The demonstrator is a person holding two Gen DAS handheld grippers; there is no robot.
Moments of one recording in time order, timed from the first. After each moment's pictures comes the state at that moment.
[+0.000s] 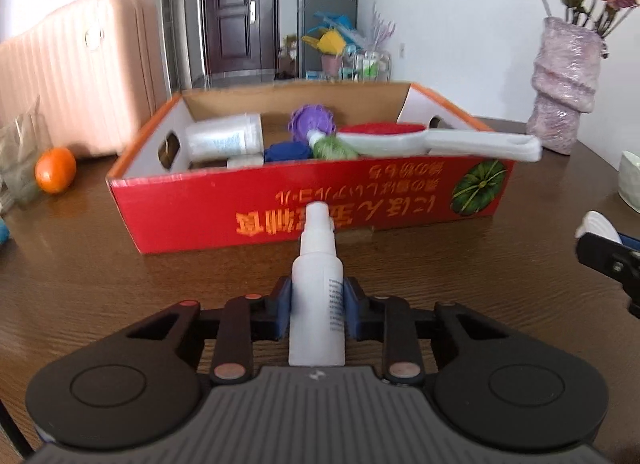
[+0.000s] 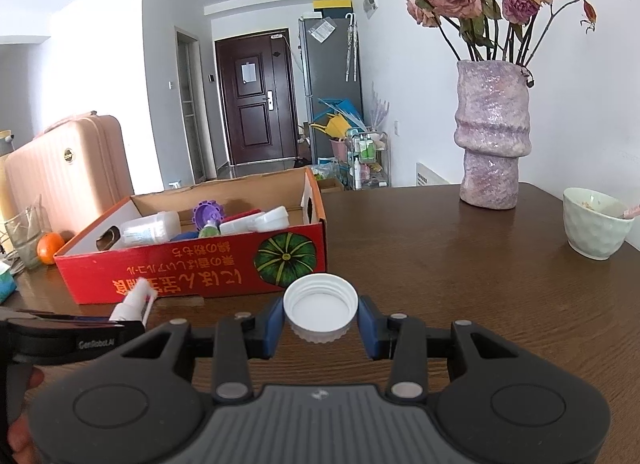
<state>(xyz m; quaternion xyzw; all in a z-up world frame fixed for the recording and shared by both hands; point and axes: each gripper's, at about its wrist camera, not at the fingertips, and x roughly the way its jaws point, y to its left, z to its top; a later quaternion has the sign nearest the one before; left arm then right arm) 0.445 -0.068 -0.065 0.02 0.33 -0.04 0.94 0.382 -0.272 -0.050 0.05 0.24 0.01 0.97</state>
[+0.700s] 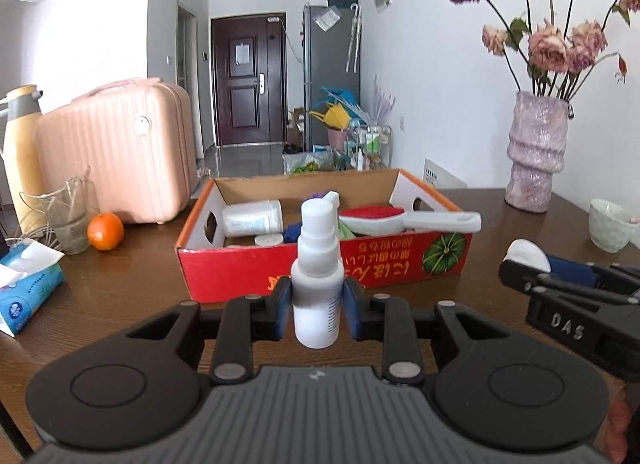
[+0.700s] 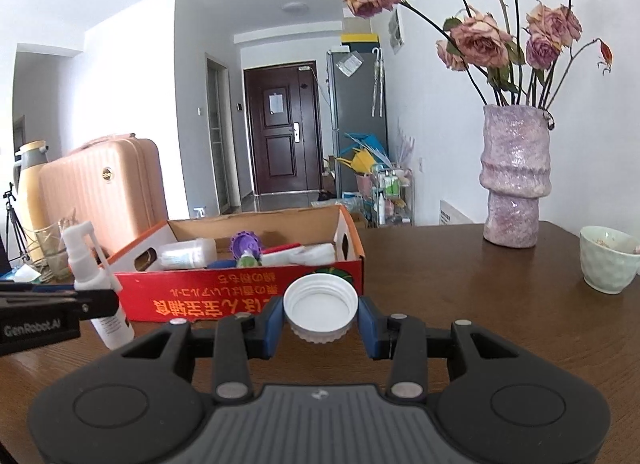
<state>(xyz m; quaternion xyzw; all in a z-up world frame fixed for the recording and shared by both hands) 0.368 -0.065 -0.009 0.02 0.22 -0.03 0.97 0.358 -0.253 -0.034 0.04 0.18 0.05 0.98</state>
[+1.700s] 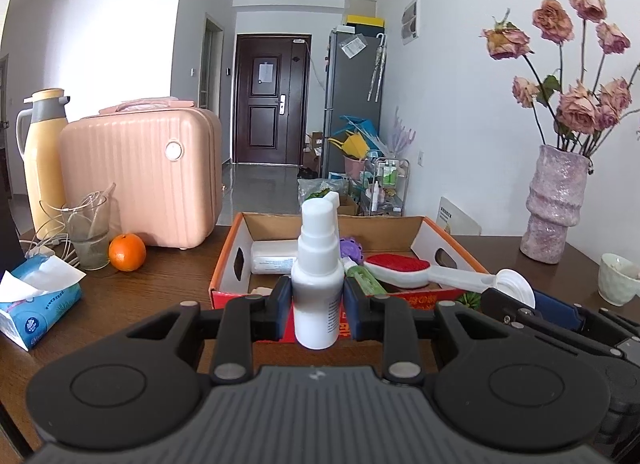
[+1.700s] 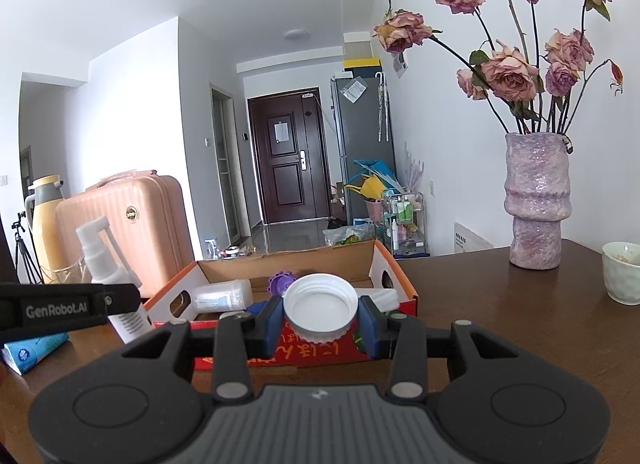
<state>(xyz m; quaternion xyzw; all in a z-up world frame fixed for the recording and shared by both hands) 0.378 -0.034 0.019 -0.03 0.19 0.00 0.98 0.367 -0.211 -0.013 0.07 0.14 0.05 0.99</state>
